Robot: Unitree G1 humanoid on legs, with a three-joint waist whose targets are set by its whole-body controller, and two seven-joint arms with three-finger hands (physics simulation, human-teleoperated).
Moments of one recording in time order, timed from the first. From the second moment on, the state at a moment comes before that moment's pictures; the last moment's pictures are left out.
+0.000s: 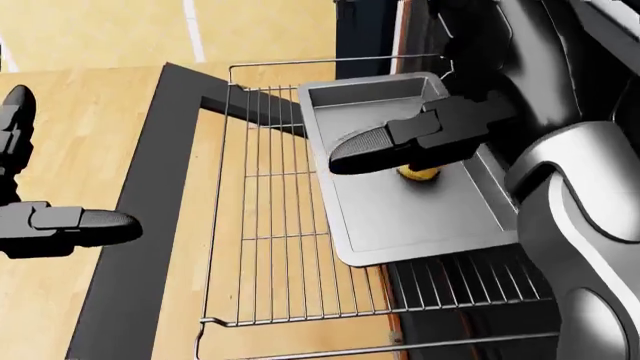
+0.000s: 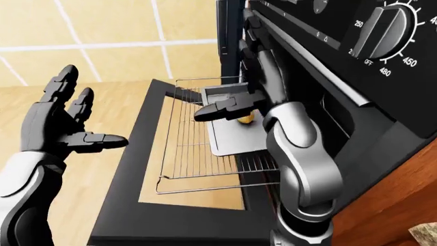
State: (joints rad) left arm -0.33 0.25 0.30 -0.65 -0.19 0.86 -0.05; right arm -0.67 -0.18 -0.11 -0.58 0.22 0.89 0.04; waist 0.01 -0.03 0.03
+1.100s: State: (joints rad) left arm -0.31 0.25 0.29 -0.59 -0.19 0.83 -0.06; right arm -1.18 -0.22 0.01 0.98 -0.79 0.33 0.44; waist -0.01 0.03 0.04
